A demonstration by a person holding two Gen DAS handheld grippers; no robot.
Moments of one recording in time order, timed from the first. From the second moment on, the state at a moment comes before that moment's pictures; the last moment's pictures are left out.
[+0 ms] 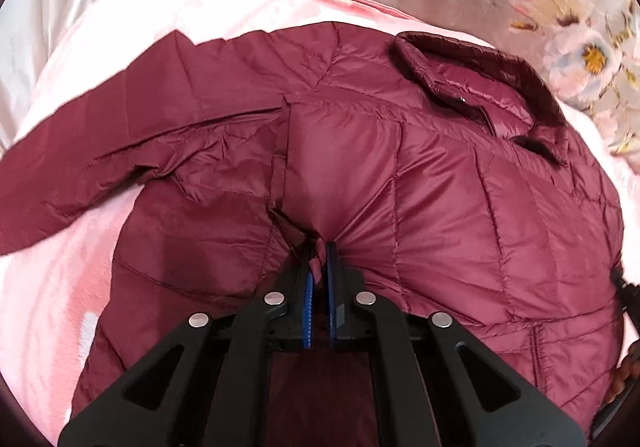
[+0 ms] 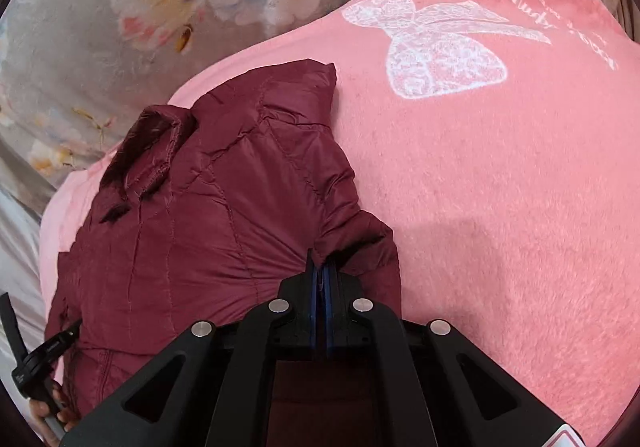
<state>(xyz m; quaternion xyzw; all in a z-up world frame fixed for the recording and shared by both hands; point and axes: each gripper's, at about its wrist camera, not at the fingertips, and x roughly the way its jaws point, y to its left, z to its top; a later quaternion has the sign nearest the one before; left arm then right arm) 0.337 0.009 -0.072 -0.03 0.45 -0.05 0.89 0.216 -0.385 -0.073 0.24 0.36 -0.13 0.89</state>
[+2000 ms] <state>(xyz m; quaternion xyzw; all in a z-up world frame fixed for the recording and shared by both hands) 0.252 0.348 -0.047 -0.25 0.41 0.26 0.84 0.157 -0.192 -0.069 0.05 0.39 -0.05 0.92</state>
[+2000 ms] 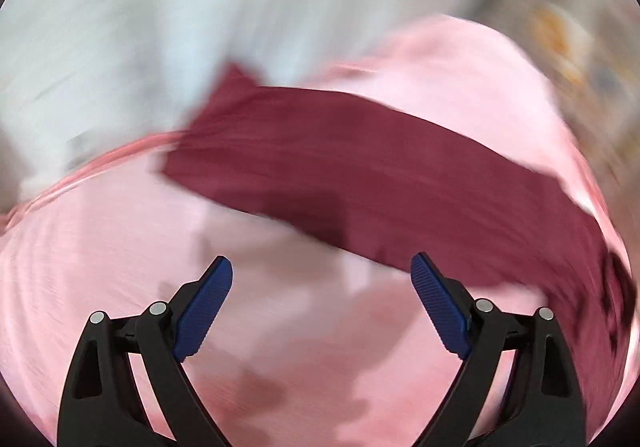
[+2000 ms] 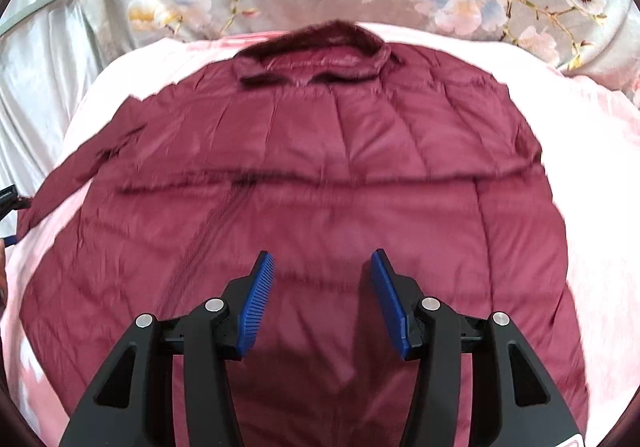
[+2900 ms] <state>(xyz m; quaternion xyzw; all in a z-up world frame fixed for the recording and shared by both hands) 0.293 0.080 0.099 -0.09 0.29 -0.05 0.95 0.144 -0.194 -0.073 0.06 0.36 -0.06 0.93</state>
